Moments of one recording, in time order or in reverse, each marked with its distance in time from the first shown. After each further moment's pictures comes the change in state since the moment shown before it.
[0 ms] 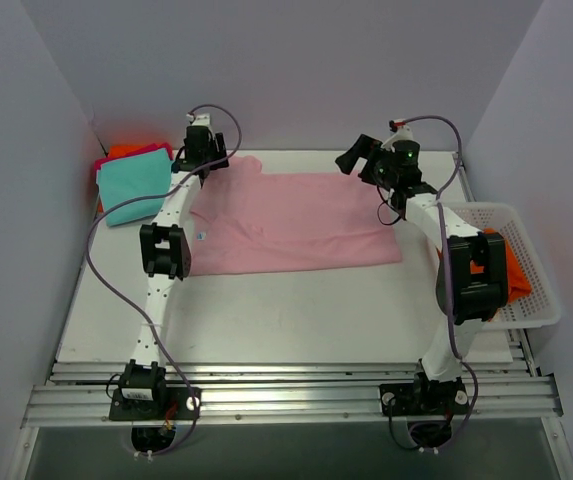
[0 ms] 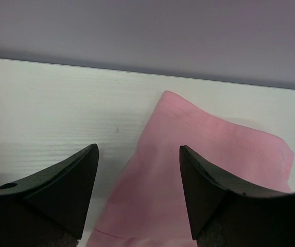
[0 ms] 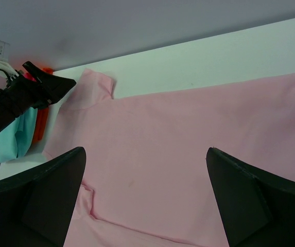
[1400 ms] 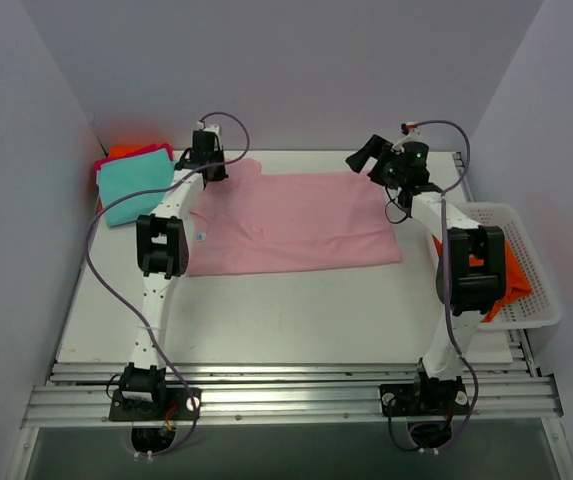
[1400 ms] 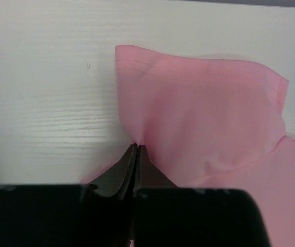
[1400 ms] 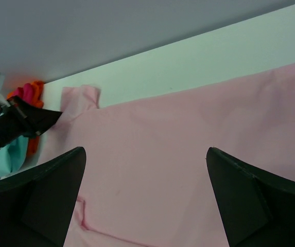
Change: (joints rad) left arm -0.025 -0.179 -0.303 -0.043 0.052 0.037; right arm -0.068 0.034 -0.027 0.069 -0.064 0.066
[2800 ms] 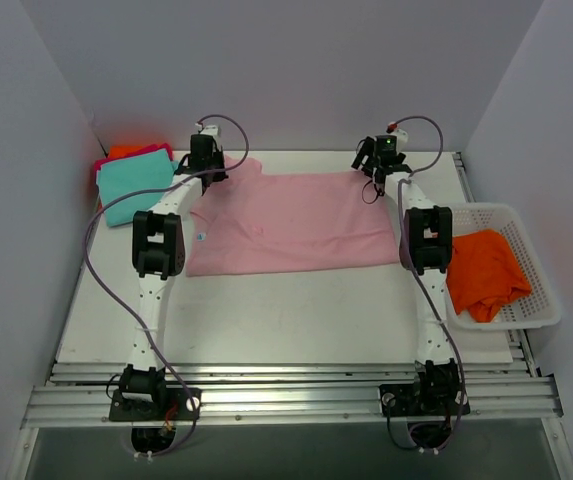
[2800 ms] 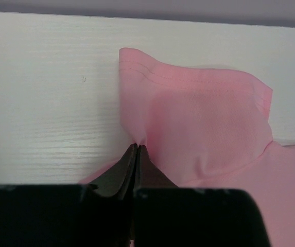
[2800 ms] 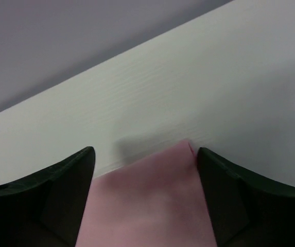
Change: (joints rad) left arm -0.001 -0.102 -0.237 0.235 0.026 -0.003; right arm 0.021 0.743 0.897 -0.436 0.467 -0.100
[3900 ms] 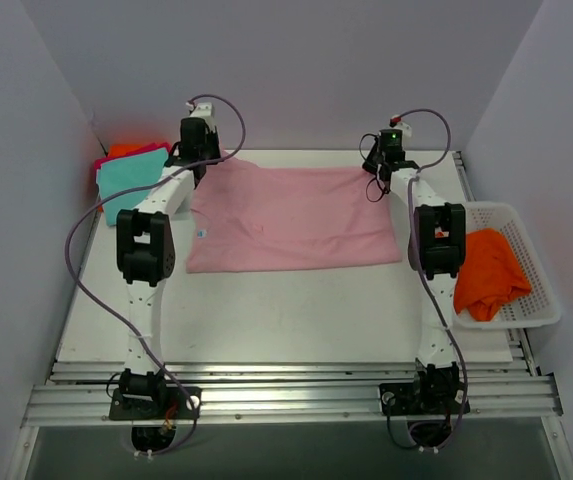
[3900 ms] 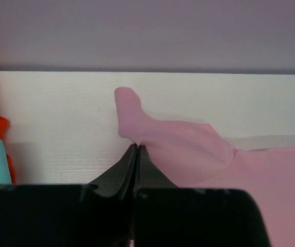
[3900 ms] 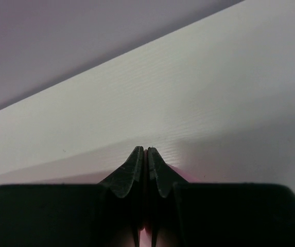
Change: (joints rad) left arm -0.004 -0.211 -0.164 0.092 -0.019 0.018; right arm 0.005 -0.184 -0.206 0.044 -0.059 0.007
